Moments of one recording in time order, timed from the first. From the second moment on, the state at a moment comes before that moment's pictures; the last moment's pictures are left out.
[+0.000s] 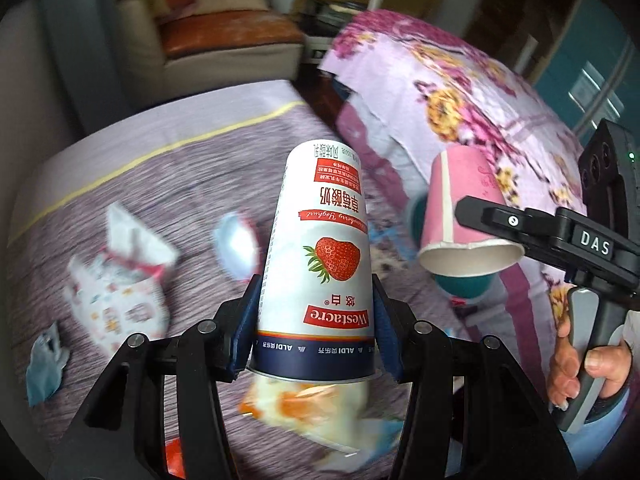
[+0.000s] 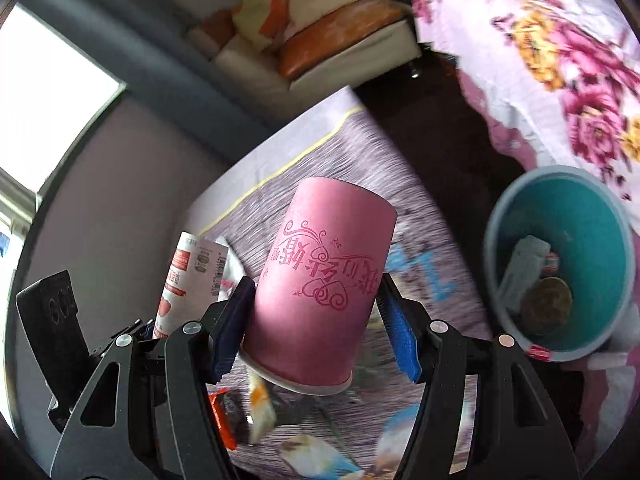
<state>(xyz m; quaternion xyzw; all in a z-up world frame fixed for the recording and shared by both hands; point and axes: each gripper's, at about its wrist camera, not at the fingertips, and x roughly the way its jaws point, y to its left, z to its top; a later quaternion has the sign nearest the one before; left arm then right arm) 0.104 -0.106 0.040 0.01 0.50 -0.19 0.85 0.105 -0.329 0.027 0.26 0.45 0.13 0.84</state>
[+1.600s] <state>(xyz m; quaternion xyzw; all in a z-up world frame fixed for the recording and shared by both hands) 0.144 -0.325 -0.064 0.14 0.58 -0.28 0.76 0.061 -0.543 -0.058 0.35 0.45 -0.08 0.82</state>
